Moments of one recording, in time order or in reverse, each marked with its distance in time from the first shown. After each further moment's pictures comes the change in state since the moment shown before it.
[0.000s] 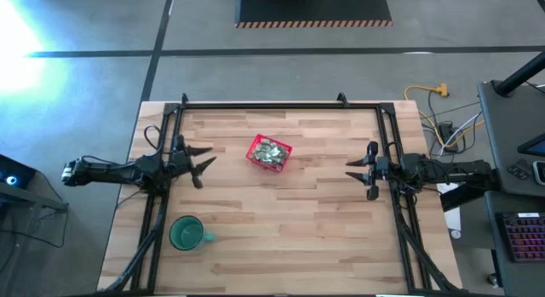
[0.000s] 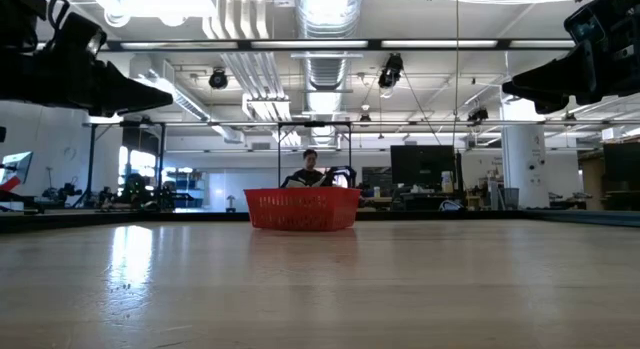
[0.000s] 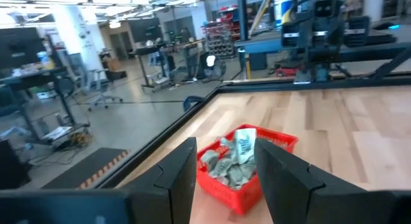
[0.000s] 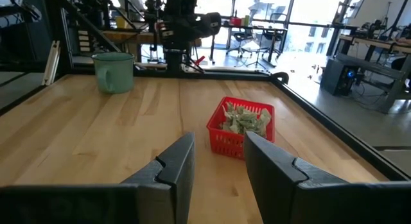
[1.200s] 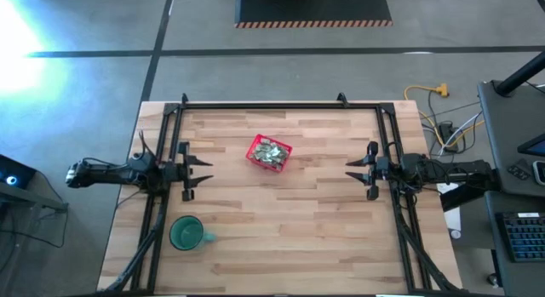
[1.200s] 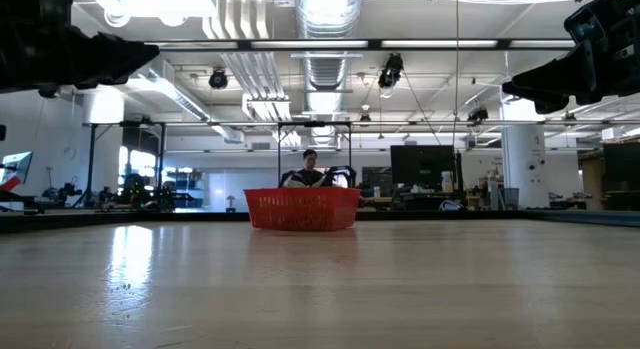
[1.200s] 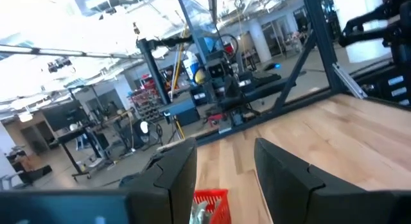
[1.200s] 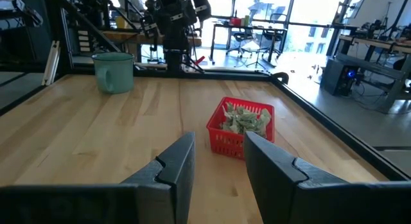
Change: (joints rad) left arm -0.001 -0.080 0.001 0.074 0.427 0.236; right arm 0.000 0.000 0.000 0.000 0.000 0.000
